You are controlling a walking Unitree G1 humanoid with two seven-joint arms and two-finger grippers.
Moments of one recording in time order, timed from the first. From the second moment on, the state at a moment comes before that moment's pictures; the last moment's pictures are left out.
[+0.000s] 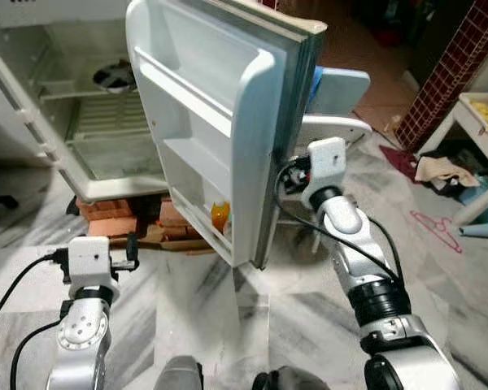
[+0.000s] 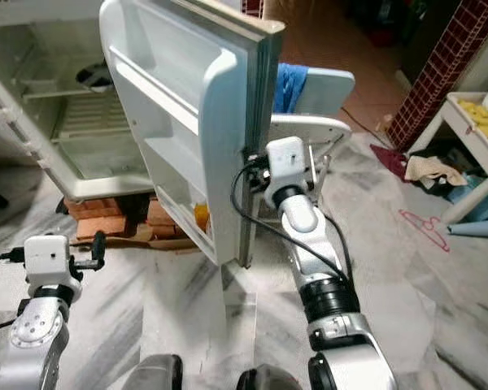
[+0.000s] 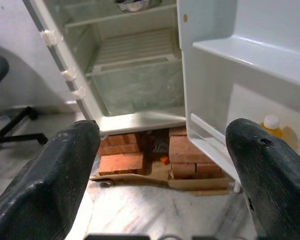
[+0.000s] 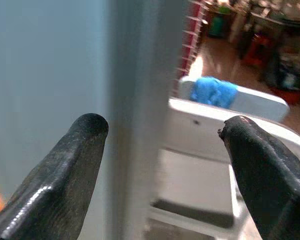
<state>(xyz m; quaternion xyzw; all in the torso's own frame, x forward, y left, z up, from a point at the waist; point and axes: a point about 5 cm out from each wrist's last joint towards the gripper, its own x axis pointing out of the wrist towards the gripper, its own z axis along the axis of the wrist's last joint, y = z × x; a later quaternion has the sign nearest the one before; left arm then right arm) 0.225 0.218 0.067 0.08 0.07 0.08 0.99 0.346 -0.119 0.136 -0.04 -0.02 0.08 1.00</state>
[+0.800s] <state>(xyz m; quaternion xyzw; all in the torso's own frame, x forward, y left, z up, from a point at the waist) 0.231 0.214 0.069 0.09 0.07 0.07 0.99 0.328 -0.047 0.180 0.28 -0.05 0.38 0.88</state>
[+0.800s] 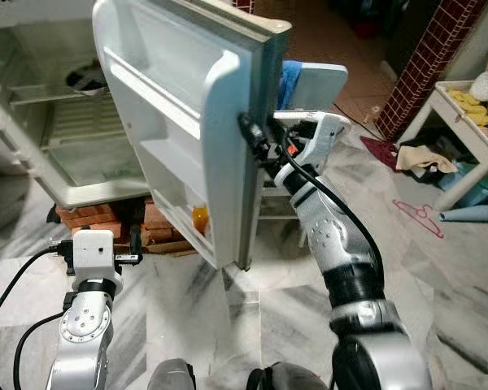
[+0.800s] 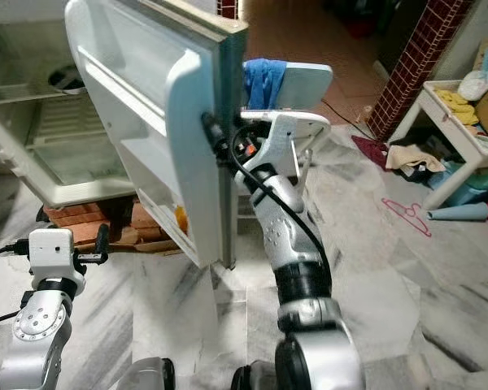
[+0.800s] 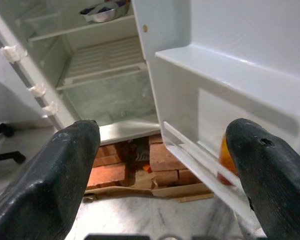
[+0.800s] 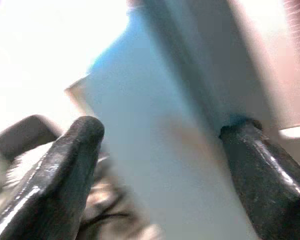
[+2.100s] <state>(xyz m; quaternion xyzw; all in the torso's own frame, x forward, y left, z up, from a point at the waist) 0.231 0.209 0.066 0.09 0.07 0.04 0.99 0.294 -0.032 0.191 0.18 -0.07 0.51 0.84</state>
